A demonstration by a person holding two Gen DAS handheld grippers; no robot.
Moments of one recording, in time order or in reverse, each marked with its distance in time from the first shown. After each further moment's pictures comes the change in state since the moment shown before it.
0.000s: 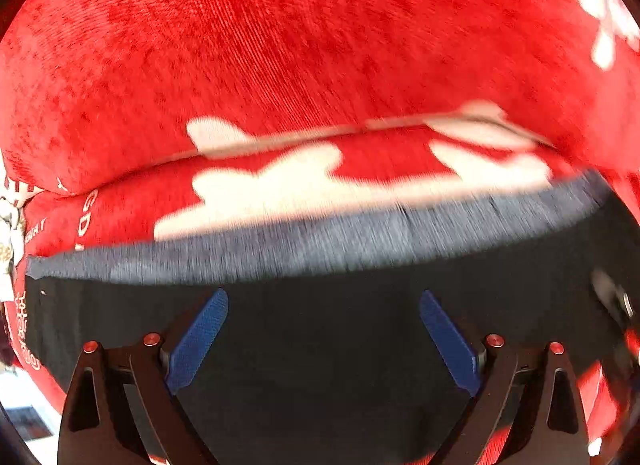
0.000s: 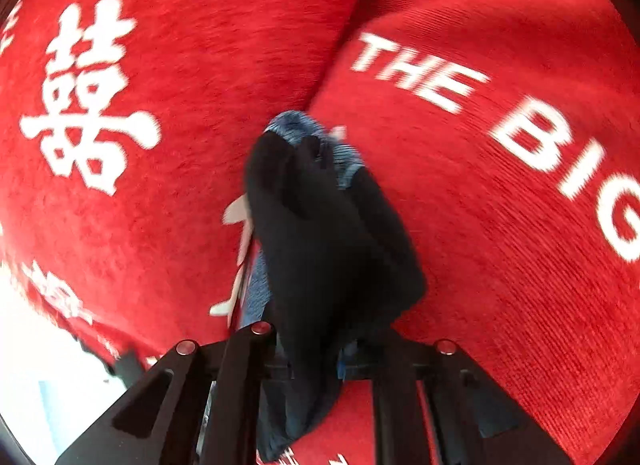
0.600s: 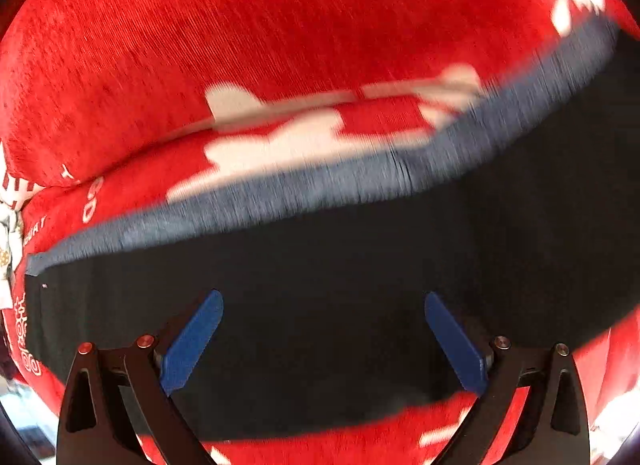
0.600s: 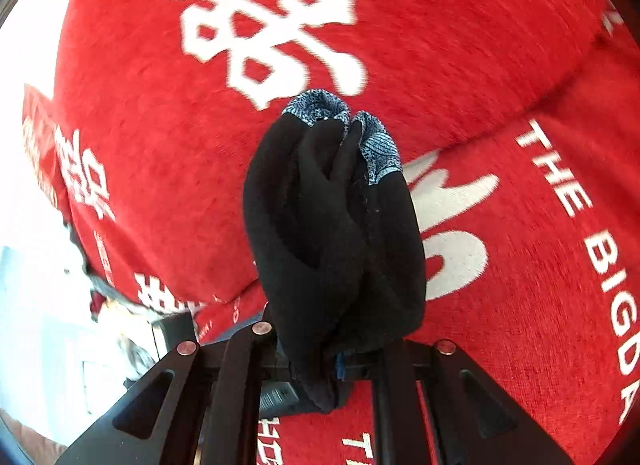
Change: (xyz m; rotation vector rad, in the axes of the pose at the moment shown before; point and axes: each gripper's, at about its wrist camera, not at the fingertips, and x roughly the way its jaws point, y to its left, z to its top) left arm -0.022 0.008 -0.063 0.104 -0.015 -0.054; right arm 0.010 0.139 -0.031 -0.443 0.049 -0.004
